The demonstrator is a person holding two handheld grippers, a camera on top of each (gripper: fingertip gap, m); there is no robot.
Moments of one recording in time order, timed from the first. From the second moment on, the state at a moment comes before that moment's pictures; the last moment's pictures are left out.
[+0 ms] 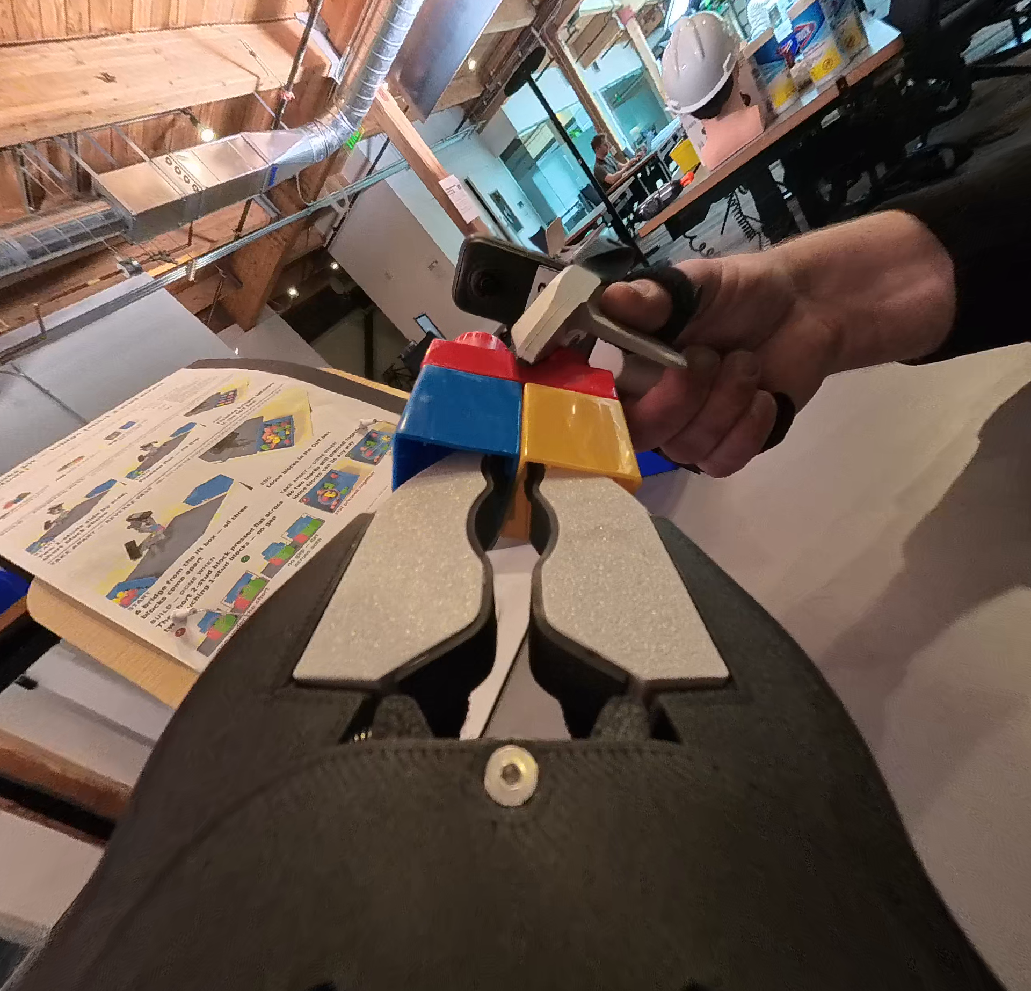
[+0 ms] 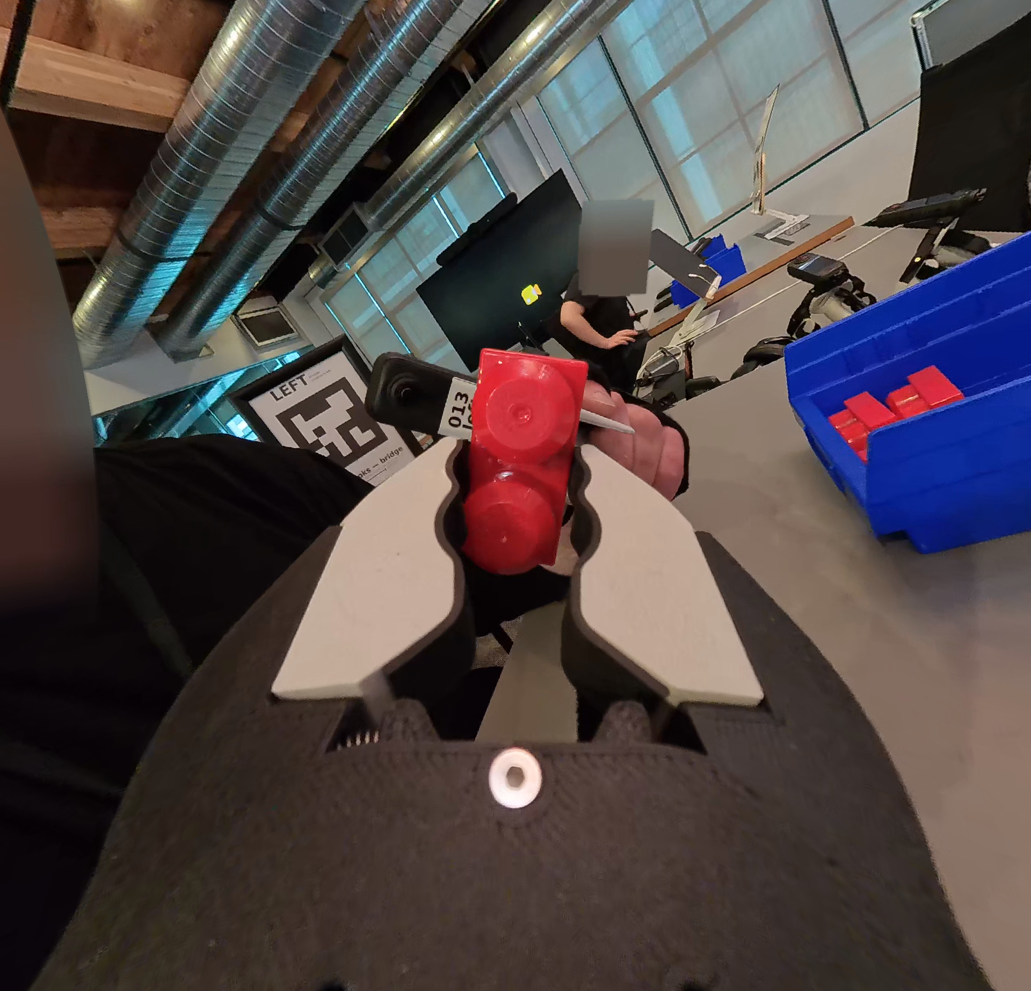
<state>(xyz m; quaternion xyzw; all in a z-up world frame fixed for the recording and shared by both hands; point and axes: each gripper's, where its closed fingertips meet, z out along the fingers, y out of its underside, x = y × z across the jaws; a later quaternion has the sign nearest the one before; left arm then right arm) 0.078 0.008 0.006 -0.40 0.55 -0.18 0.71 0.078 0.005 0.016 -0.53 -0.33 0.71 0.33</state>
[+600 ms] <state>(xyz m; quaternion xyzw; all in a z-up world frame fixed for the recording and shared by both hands) 0.079 0.018 0.005 -0.42 0.52 -0.18 0.72 0.080 0.017 0.017 -0.54 -0.32 0.70 0.33</state>
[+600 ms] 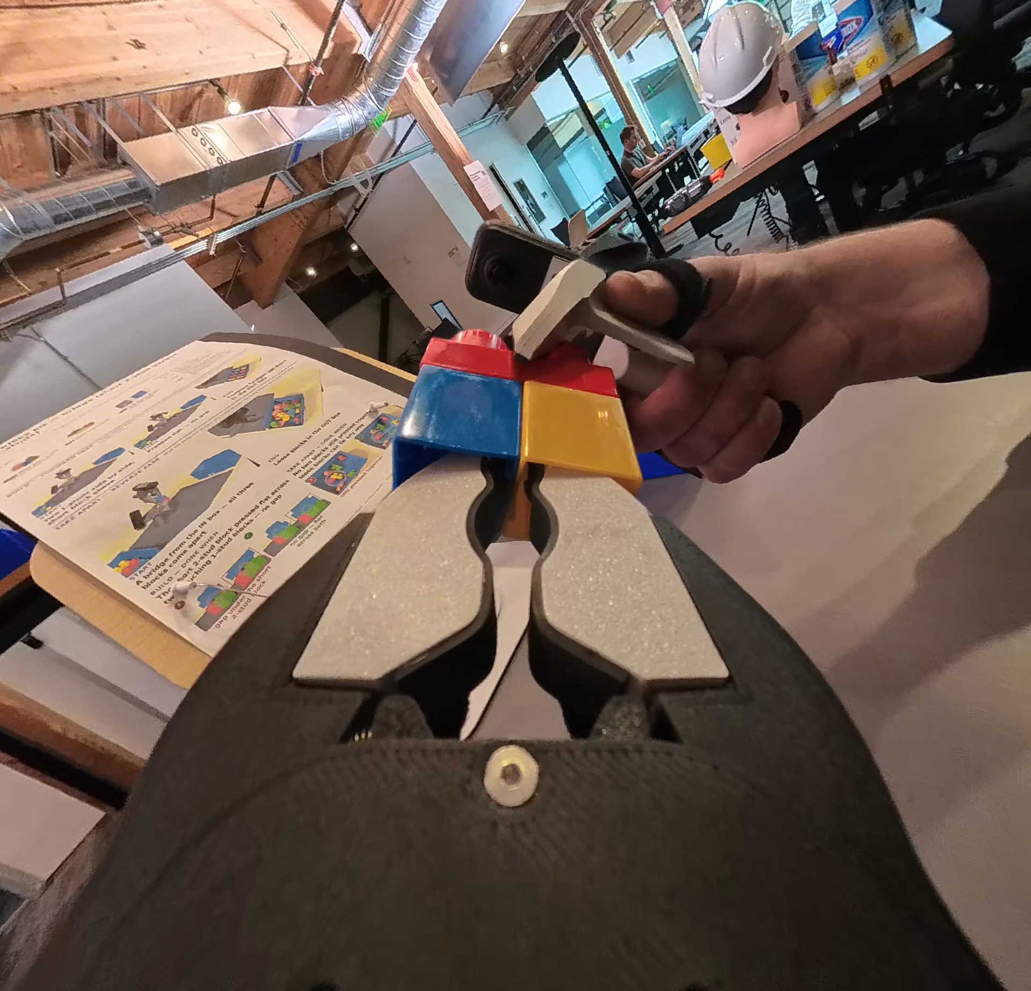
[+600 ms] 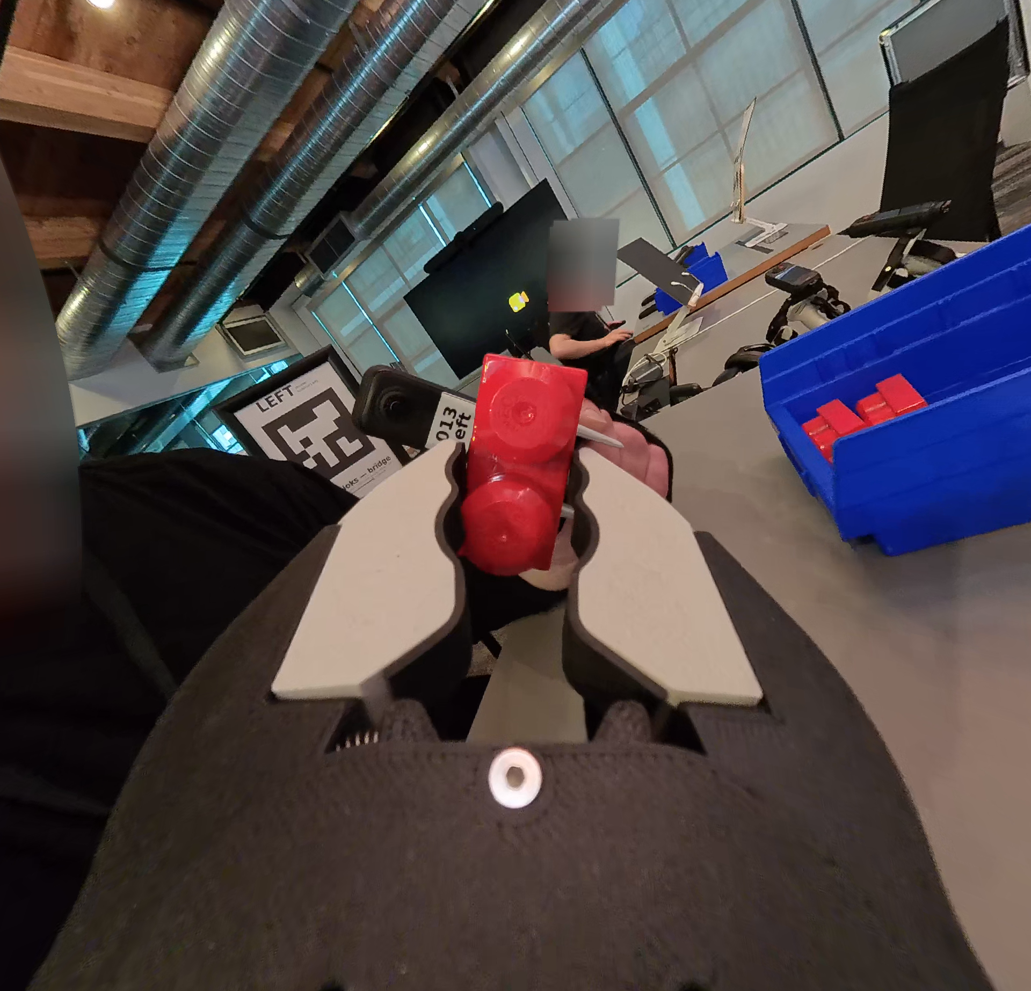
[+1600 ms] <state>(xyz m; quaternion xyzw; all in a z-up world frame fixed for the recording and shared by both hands) 0.080 0.026 -0.001 -0.42 0.54 -0.15 0.71 0.084 0.026 0.007 -0.54 -0.29 0.72 0.32</state>
